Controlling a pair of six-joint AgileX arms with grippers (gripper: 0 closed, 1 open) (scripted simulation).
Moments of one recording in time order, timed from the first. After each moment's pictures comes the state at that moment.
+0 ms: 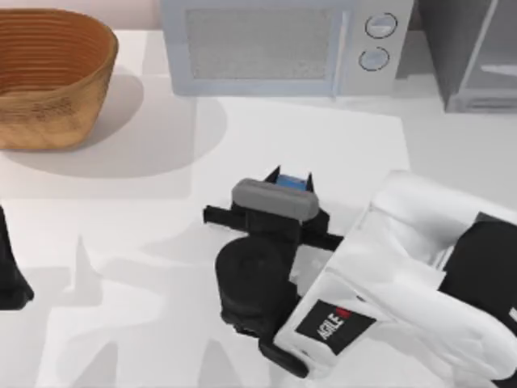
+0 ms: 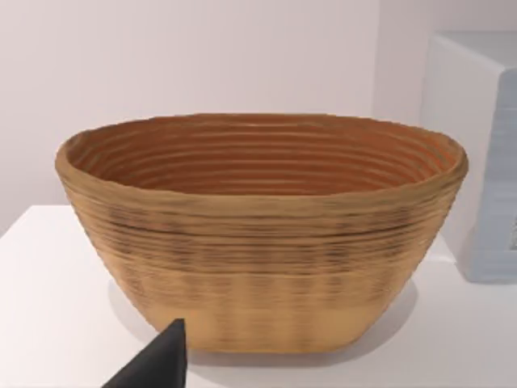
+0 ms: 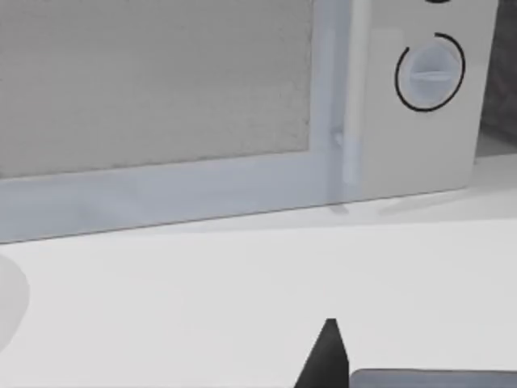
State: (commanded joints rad) left arm 0.00 0.00 0.00 0.00 0.00 0.00; right arm 0.96 2.51 1.15 1.33 1.28 0.03
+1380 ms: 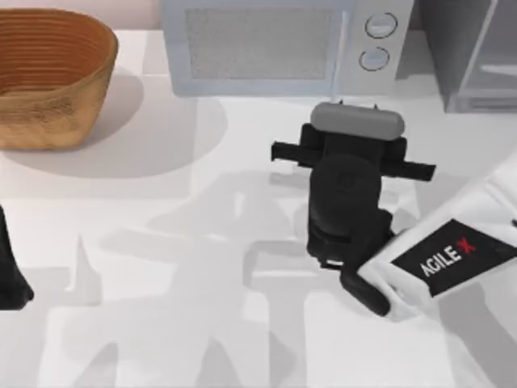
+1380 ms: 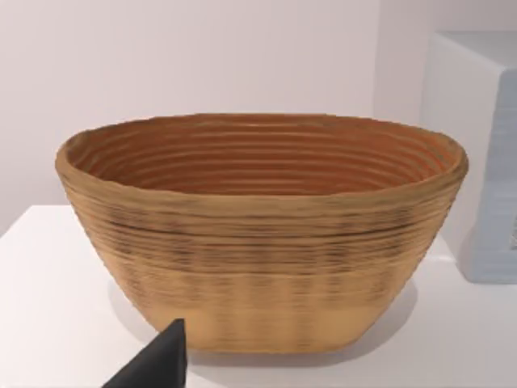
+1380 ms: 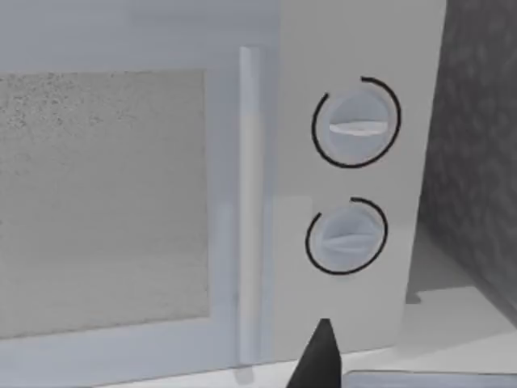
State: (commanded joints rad) left arm 0.00 0.00 0.00 0.00 0.00 0.00; right arm 0.74 2.18 0.92 1.22 1.00 0.02
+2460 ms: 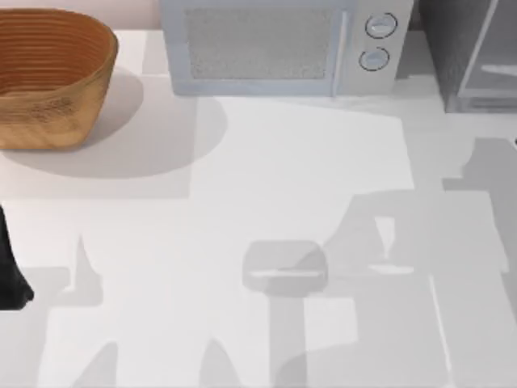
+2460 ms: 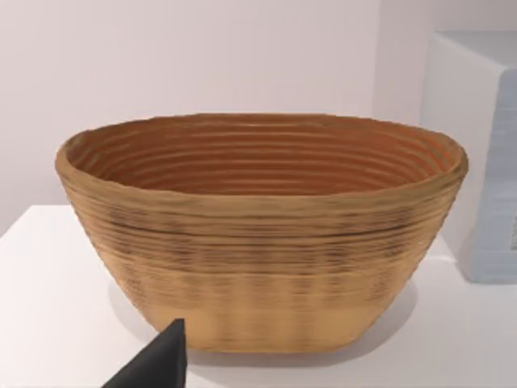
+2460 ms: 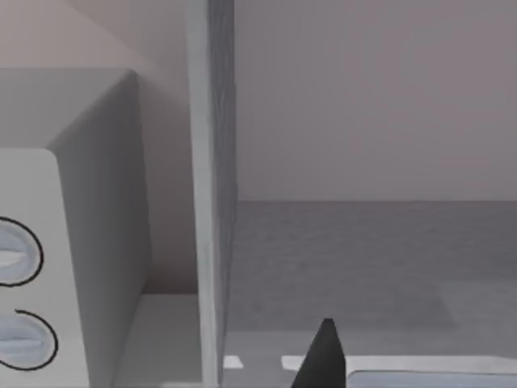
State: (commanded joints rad) left arm 0.00 0.00 0.00 0.00 0.00 0.00; right arm 0.01 1.50 0.39 1.11 0.04 0.02
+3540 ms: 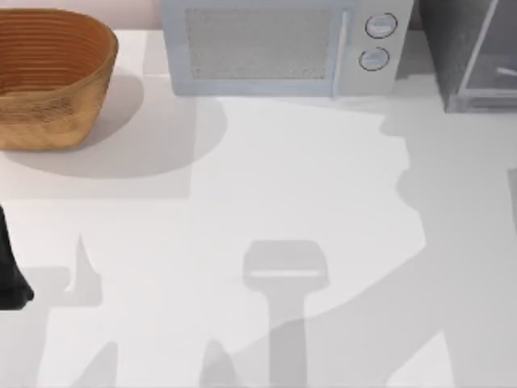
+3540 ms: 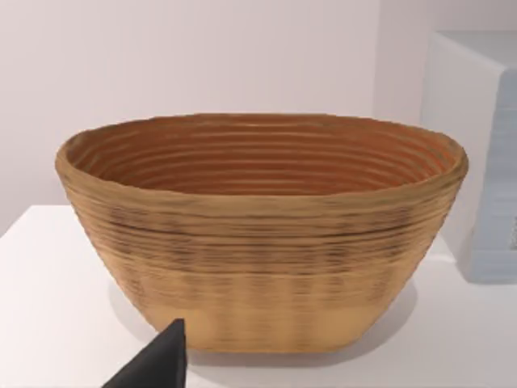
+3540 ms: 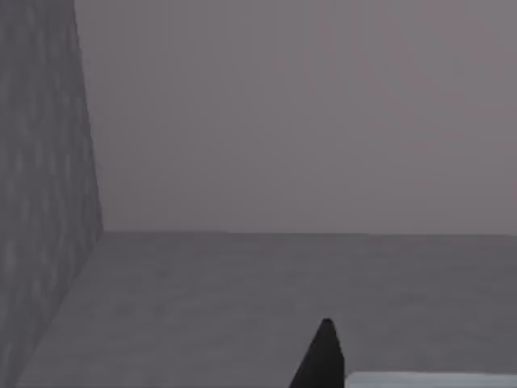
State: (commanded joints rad) left arm 0.00 0.00 0.00 0.00 0.00 0.00; right arm -0.19 2.26 1.21 1.02 -0.18 0.01
